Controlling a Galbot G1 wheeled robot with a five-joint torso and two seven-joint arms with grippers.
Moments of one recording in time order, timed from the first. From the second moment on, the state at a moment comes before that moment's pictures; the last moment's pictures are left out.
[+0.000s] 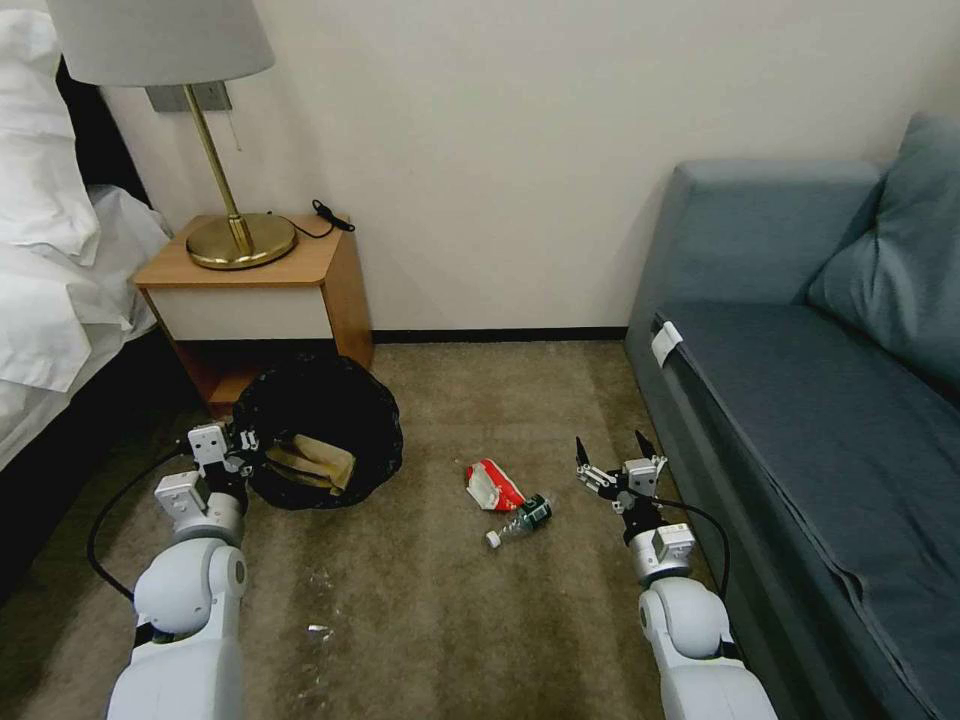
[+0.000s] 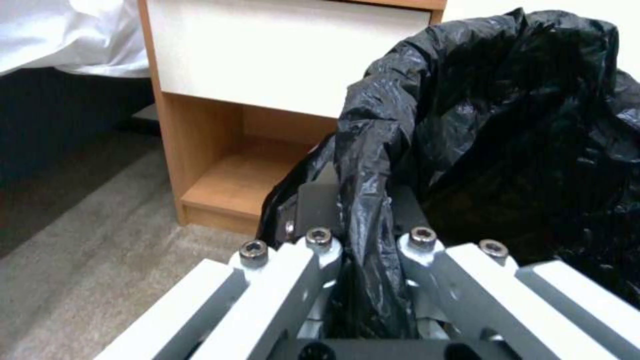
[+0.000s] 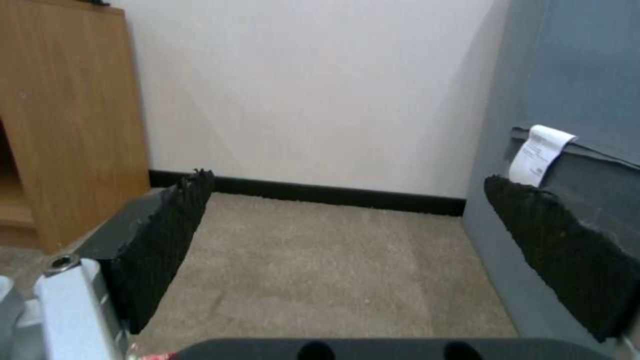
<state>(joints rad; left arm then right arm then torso) 1.20 -1.46 -0.81 -1.83 -0.21 0.28 0.02 -1.24 1.49 0.54 1.58 0.03 0.23 -0.14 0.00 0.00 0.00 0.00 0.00</state>
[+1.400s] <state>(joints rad) 1.22 -1.49 -0.82 -1.89 -0.15 0.31 0.02 -0.90 1.35 0.07 1.36 0.25 0.11 0.04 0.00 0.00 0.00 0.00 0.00</state>
